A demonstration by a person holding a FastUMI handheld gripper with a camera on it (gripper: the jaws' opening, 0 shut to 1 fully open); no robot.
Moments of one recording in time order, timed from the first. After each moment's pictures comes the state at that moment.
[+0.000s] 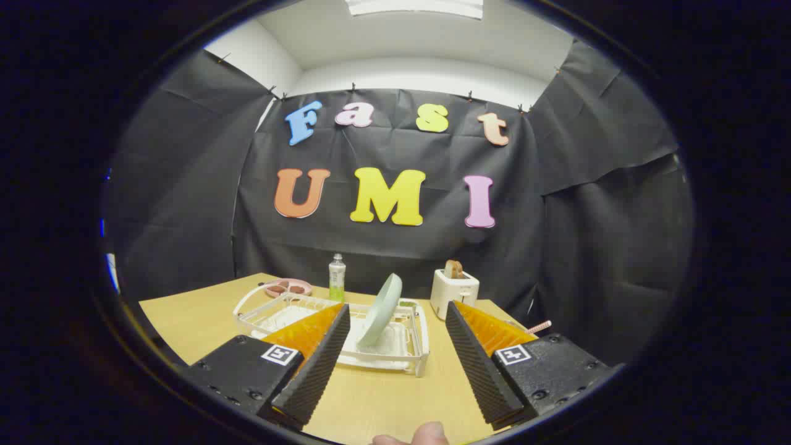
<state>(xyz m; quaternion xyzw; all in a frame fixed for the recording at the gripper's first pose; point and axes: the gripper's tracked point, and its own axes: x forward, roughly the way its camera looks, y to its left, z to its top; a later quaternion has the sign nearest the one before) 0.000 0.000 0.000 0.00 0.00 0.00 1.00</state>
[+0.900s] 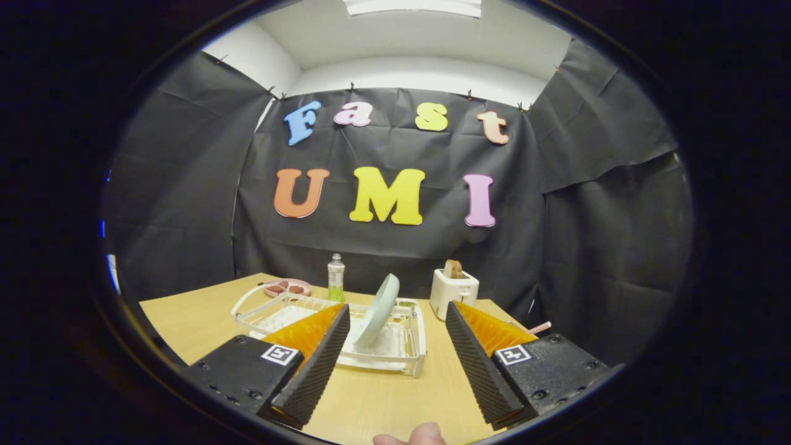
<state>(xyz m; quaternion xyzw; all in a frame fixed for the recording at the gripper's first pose) 0.010 -0.014 0.003 0.00 0.00 0.00 1.00</state>
